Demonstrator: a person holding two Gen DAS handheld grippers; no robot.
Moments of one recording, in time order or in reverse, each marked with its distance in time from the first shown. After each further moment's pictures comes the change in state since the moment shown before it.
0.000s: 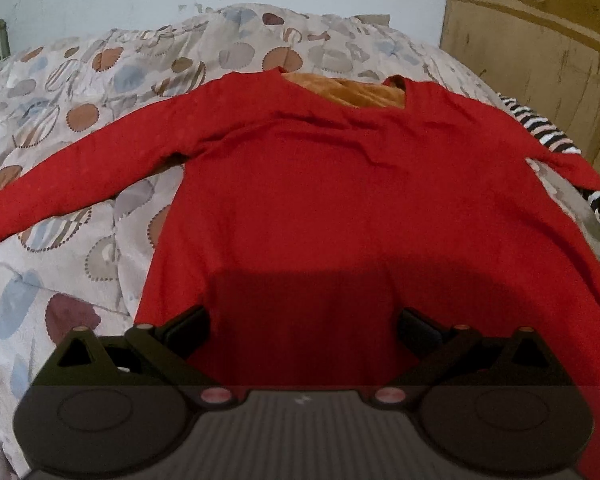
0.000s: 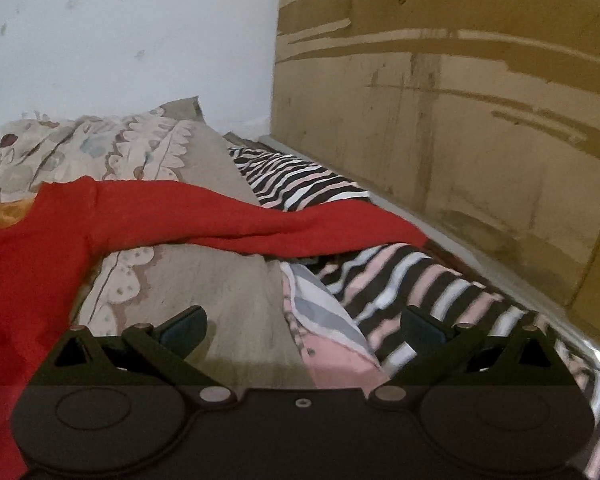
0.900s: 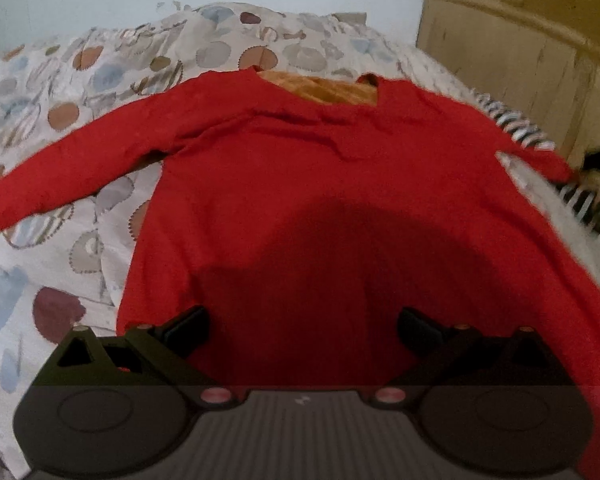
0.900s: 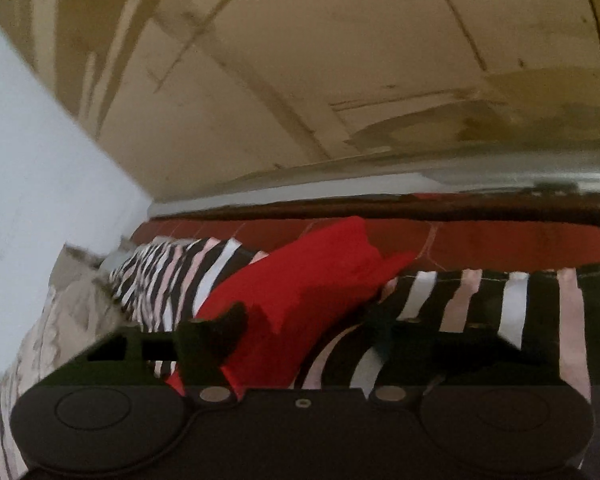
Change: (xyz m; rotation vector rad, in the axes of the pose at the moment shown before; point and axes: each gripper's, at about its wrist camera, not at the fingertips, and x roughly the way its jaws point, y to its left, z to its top) left arm -0.013 0.002 -0.002 -0.016 0.002 -0.100; right arm 0.163 -0.147 0.050 0.846 0.064 -0.096
